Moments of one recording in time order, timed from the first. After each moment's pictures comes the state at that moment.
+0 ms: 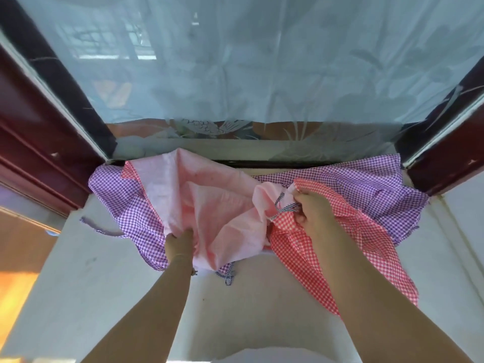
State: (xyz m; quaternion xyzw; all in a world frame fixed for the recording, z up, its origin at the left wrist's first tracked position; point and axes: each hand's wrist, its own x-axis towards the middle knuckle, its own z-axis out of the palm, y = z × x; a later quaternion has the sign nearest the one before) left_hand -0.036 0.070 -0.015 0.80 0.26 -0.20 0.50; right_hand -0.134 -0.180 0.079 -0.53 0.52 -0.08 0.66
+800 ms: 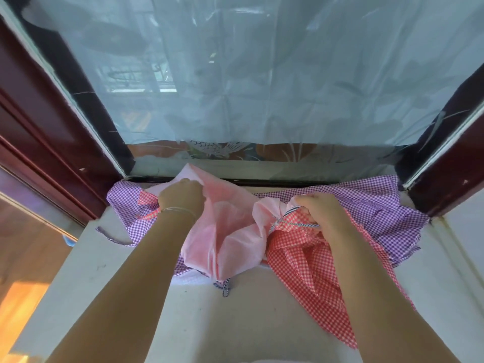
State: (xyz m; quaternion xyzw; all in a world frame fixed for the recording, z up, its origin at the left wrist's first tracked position) left_hand -0.028 0.023 0.160 0.98 -0.19 -0.04 -0.05; right_hand -0.181 -0.191 0.157 -0.72 0.42 -0.04 0.55
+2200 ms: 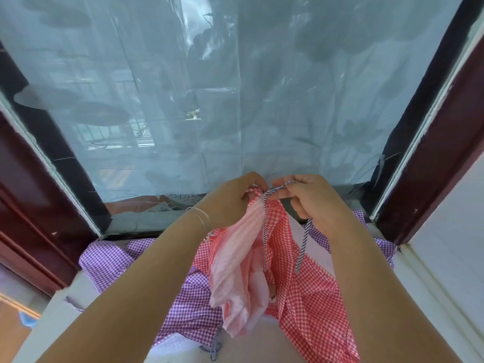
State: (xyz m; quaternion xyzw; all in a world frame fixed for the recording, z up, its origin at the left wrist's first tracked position) left_hand -0.061 -0.066 0.274 0.80 -0.51 -0.09 0.30; right_hand -0.182 -0.201 0.284 -0.71 0.25 -0.16 0.64
